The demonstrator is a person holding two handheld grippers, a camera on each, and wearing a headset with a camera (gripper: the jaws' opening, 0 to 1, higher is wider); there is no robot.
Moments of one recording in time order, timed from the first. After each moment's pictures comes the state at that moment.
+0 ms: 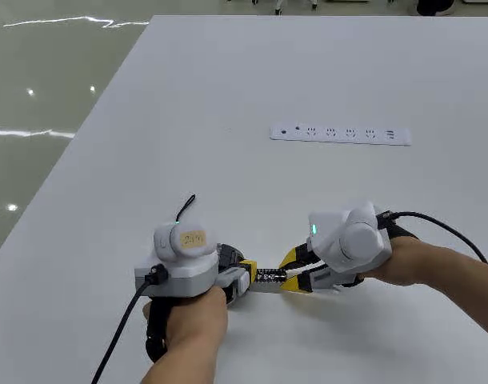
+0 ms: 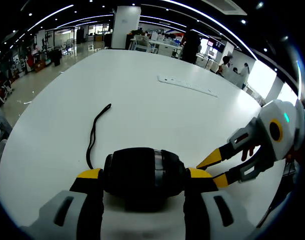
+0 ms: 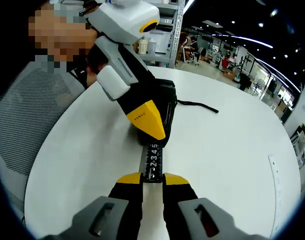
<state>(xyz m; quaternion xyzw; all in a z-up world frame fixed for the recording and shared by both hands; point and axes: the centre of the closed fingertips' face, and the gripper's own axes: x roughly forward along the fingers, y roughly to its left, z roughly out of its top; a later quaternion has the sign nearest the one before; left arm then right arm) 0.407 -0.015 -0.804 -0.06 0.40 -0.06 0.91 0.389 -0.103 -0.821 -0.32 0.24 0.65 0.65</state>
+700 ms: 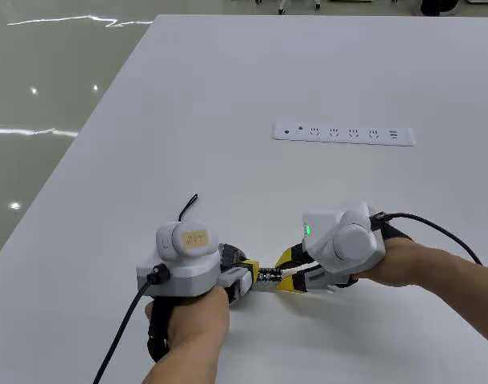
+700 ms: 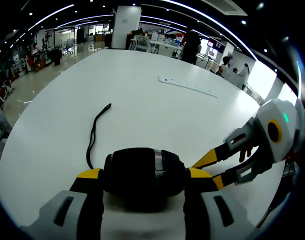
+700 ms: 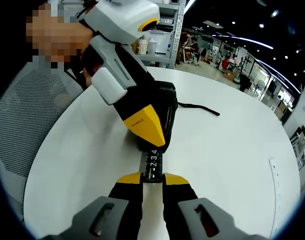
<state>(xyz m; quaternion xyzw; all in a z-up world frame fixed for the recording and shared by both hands) 0.407 -0.015 -0.805 -0.06 0.40 -0.06 0.91 0.390 -0.094 -0.823 -0.32 0.24 0.65 0.65</state>
